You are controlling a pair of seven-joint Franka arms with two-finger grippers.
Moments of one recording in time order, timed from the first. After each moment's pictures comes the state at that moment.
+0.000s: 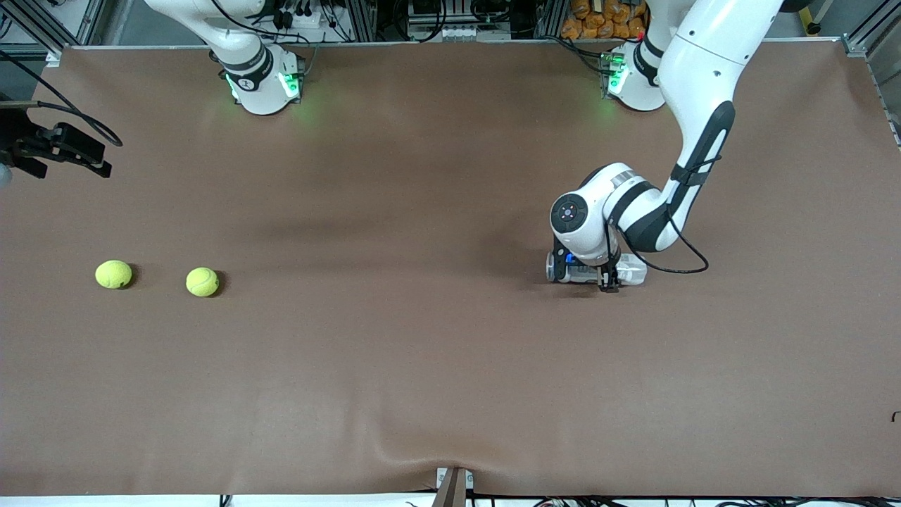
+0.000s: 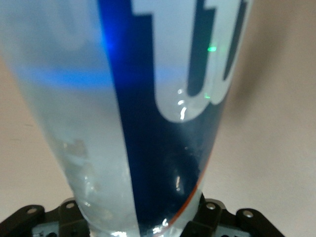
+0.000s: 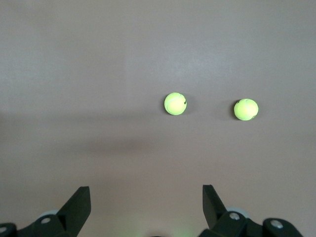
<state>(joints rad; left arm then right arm) -0.26 0.55 -0.23 -1.93 0.71 2.14 0.65 -0.04 -0.03 0.03 -1.53 0.00 1.46 -0.01</state>
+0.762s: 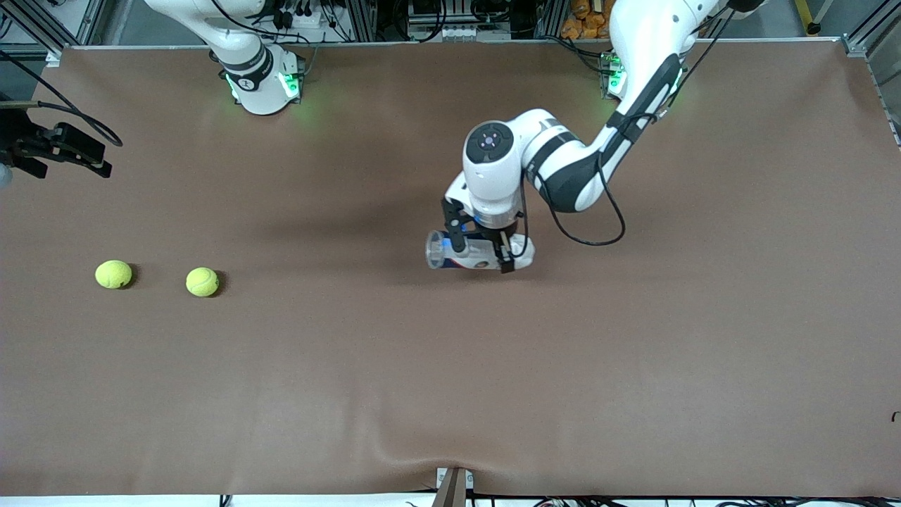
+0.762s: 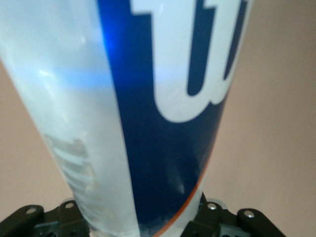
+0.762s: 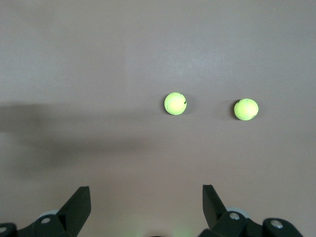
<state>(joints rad) -0.41 0.55 -0.41 -1.63 0.41 2.18 0.32 -0.04 -0.03 0.03 -1.53 0.00 1.46 -0.01</state>
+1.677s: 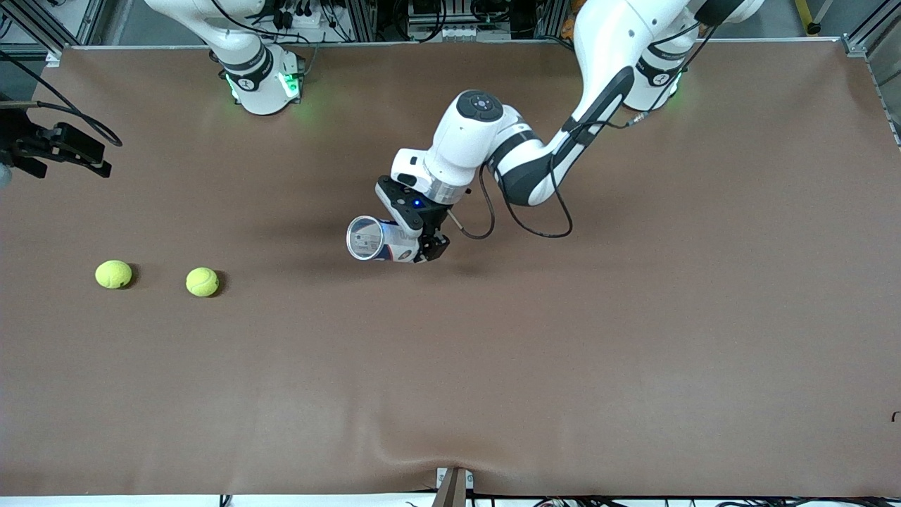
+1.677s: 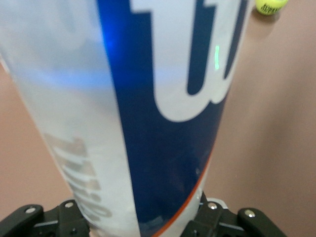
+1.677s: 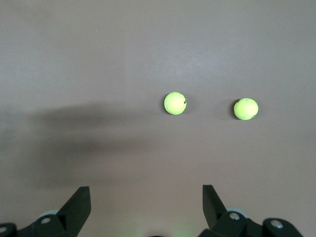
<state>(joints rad) -0.51 0.66 -0.40 -1.63 0.38 2.79 -0.12 -0.04 -0.03 0.03 -1.53 0.00 1.46 -0.01</state>
